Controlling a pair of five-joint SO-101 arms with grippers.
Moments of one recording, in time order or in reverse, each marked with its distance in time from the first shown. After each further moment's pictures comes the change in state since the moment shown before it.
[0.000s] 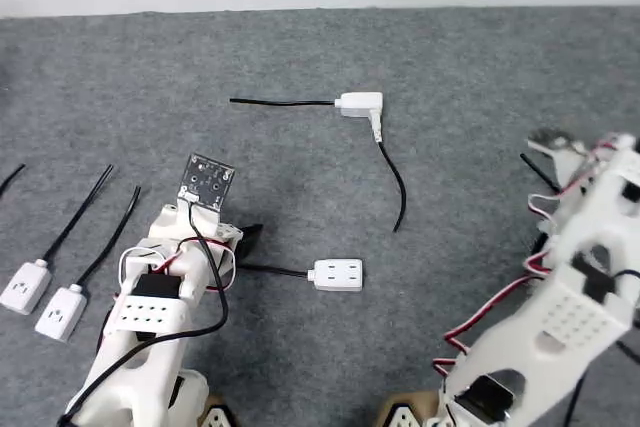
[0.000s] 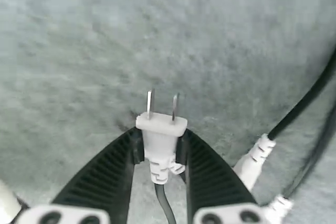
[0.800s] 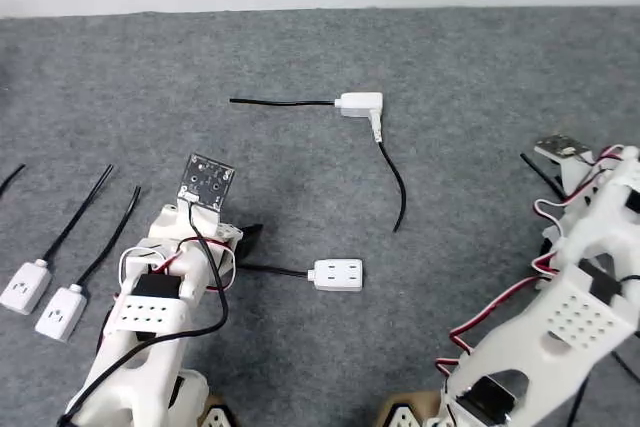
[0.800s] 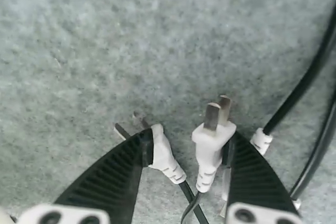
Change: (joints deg) left arm 0.0 0.0 0.0 0.0 0.0; right arm 3.4 4.3 2.7 -6.0 -2.4
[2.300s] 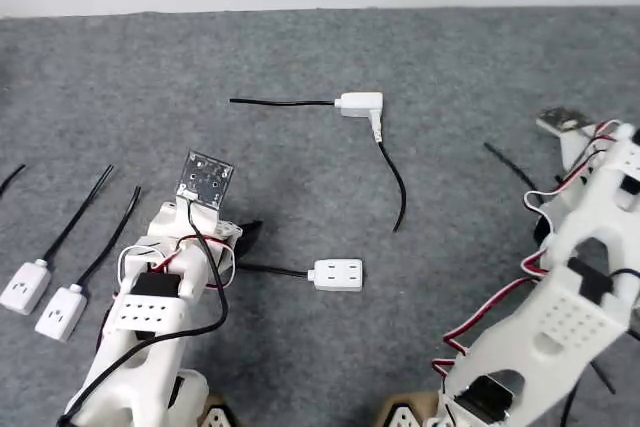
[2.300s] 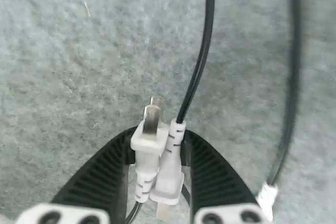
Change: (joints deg) left arm -0.2 0.0 -0.8 0.0 0.0; right arm -2.9 -2.5 -5.2 2.4 -5.6
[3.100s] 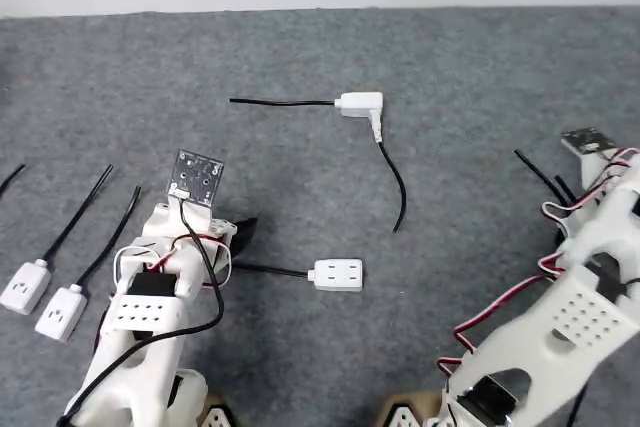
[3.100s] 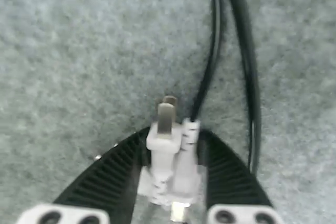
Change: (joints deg) left arm -1.6 0.0 0.0 0.0 1.8; right arm 4.6 4.8 4.0 -12.3 -1.9
